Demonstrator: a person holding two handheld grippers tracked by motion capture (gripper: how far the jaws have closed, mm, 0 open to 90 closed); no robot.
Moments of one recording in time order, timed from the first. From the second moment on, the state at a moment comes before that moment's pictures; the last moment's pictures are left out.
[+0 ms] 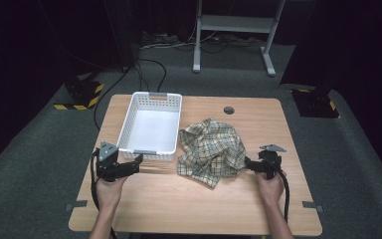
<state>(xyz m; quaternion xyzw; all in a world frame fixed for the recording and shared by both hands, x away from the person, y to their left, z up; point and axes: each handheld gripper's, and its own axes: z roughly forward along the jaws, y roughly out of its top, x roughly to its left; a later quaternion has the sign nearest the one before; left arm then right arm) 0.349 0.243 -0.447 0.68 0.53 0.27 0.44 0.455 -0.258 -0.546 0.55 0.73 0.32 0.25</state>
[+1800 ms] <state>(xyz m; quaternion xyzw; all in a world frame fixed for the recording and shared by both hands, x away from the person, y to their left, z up) 0.349 0.246 -0.495 0.69 0.56 0.24 0.40 0.455 -0.258 -0.546 0.55 0.73 0.32 0.25</state>
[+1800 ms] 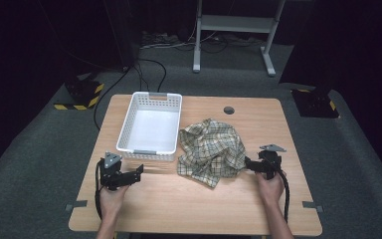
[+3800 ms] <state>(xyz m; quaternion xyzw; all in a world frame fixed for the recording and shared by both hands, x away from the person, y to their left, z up) 0.367 0.242 -0.543 0.70 0.61 0.21 0.31 0.455 -0.258 -0.546 0.55 0.73 0.32 0.25</state>
